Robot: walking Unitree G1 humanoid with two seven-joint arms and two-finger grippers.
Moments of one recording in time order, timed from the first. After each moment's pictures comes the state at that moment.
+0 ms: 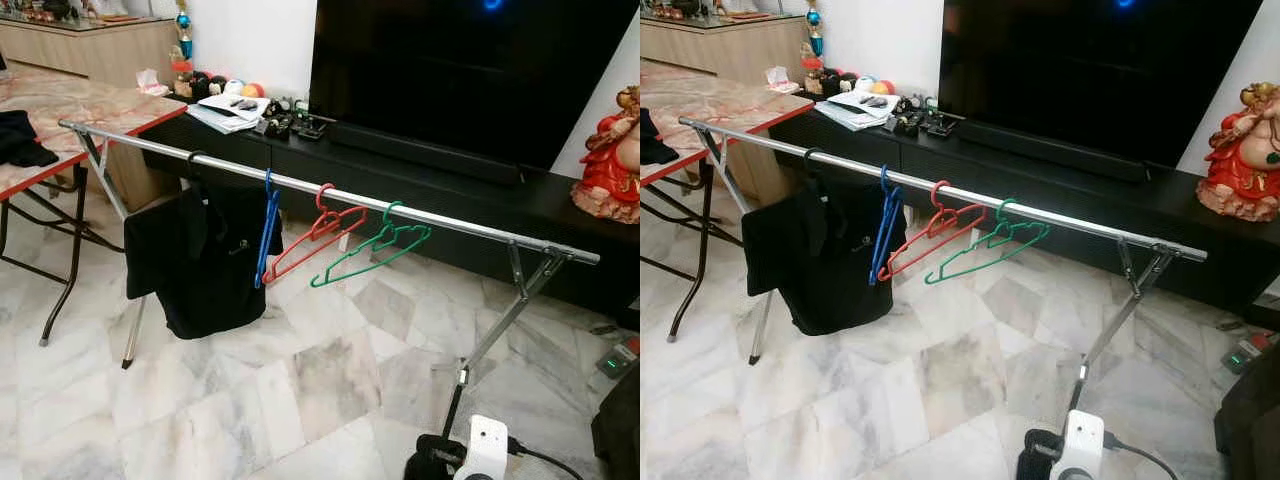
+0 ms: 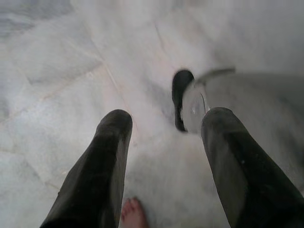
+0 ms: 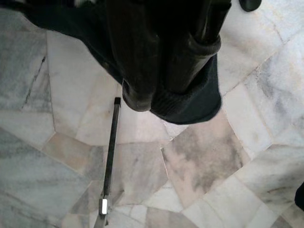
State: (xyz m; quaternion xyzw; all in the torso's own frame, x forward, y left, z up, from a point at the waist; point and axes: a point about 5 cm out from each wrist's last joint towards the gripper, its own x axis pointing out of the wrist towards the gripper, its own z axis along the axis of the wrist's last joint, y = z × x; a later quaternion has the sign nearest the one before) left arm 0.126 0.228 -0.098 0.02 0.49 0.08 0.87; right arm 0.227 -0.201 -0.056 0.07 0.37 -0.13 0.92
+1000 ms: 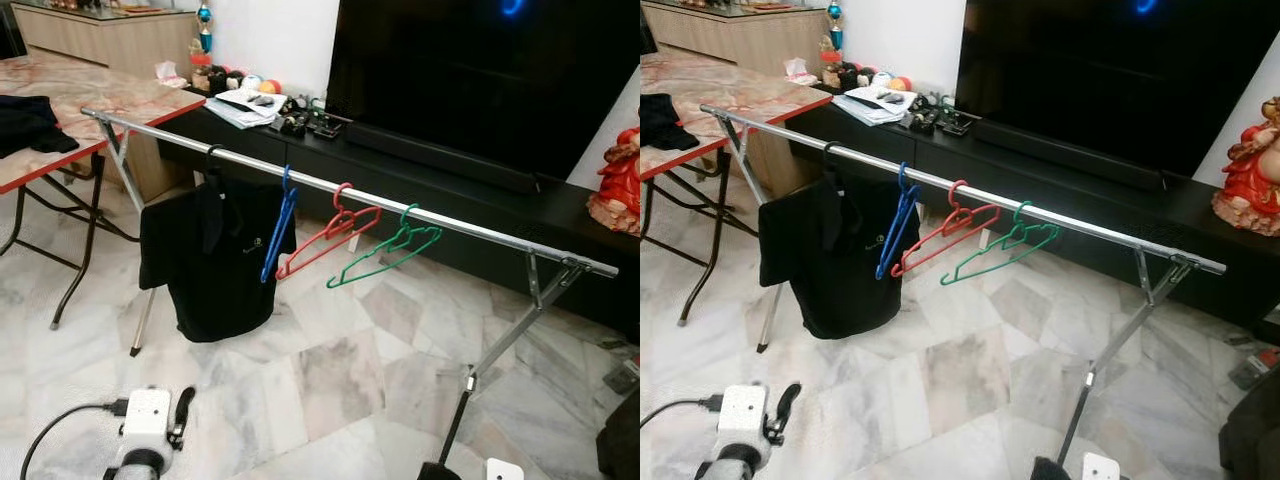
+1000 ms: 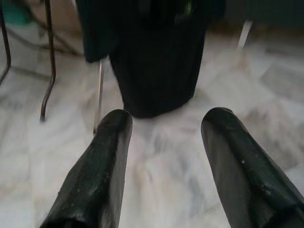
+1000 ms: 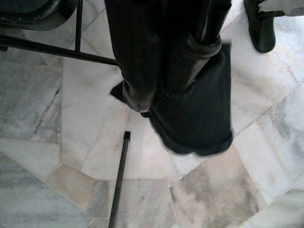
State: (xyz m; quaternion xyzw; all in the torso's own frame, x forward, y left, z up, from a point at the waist) left arm 0.237 0.230 0.009 0.09 0.09 0.06 0.99; right arm 0.183 -0.218 -0.079 0.07 0.43 -0.13 0.89
